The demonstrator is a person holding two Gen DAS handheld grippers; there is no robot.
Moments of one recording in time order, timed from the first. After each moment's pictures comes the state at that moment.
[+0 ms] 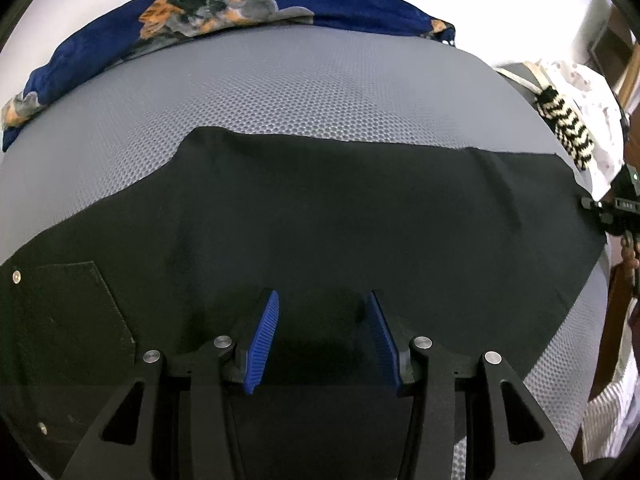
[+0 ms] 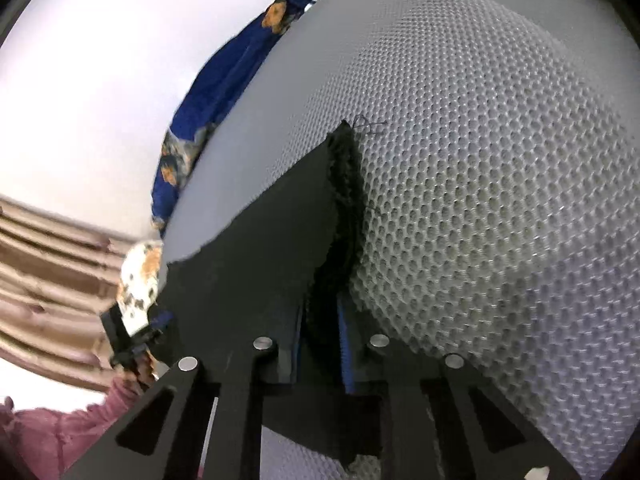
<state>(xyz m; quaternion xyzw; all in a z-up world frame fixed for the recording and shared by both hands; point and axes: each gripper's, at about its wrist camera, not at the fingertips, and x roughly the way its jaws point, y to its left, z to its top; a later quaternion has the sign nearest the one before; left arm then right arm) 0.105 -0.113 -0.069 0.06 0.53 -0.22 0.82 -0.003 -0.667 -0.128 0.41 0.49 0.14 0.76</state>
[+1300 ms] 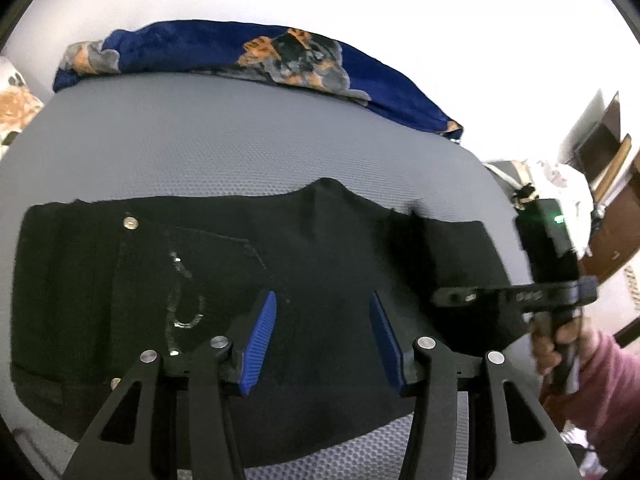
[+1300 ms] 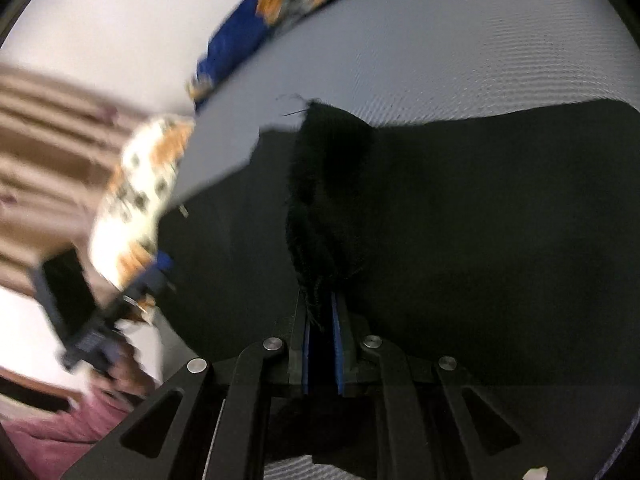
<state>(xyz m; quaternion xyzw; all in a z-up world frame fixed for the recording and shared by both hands) 0.077 0.029 -0.022 -0.10 0.46 -0.24 0.85 0.100 -0.268 -0.080 0.22 0.59 0.26 0.73</state>
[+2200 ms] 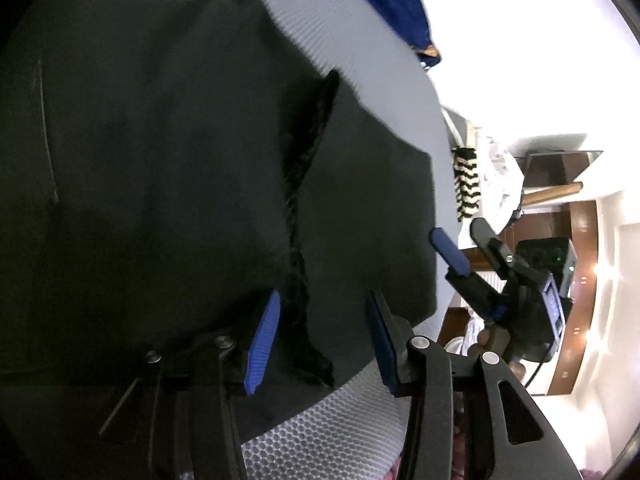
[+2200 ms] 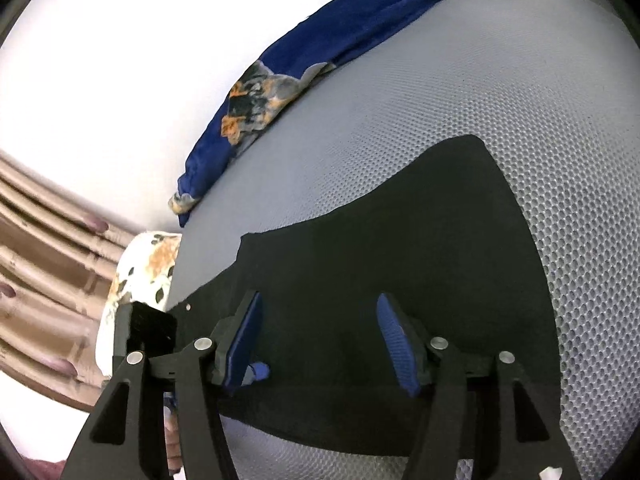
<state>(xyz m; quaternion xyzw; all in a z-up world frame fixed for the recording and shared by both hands) 0.112 -0.057 -0.098 -0.26 0.65 -0.34 0.63 0.043 -0.352 -0.033 0.36 0.46 0.12 0.80</state>
